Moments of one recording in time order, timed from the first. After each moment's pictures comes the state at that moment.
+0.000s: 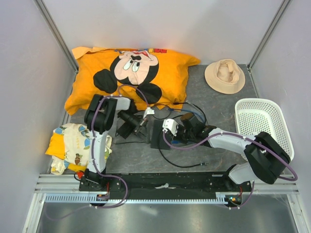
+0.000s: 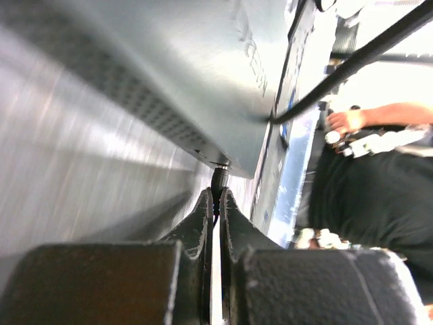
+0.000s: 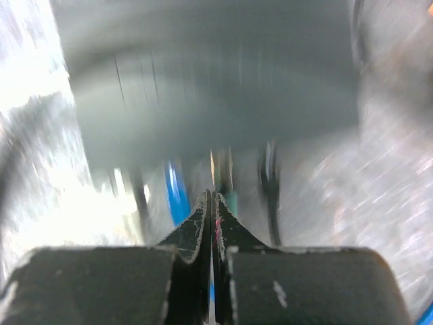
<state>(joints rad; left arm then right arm) -0.35 2.25 1.35 -1.13 1.11 0.73 0.73 1.42 0.65 -0.04 -0.27 -0.51</state>
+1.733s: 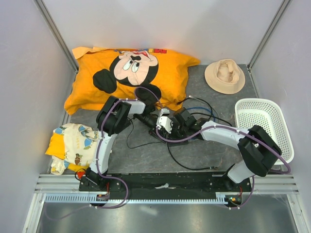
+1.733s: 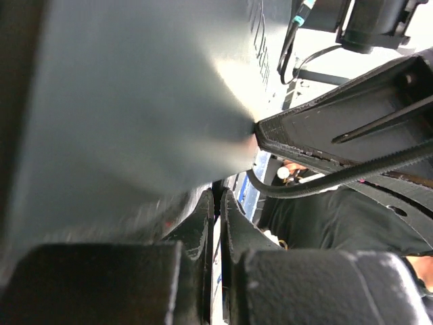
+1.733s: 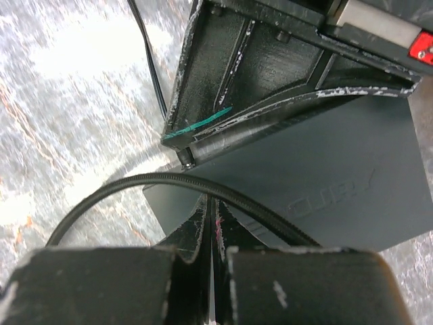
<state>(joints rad) -0.51 2.33 1.44 -0.82 1.22 0.18 0.75 1.53 0.83 -0.27 -0.29 -0.50</state>
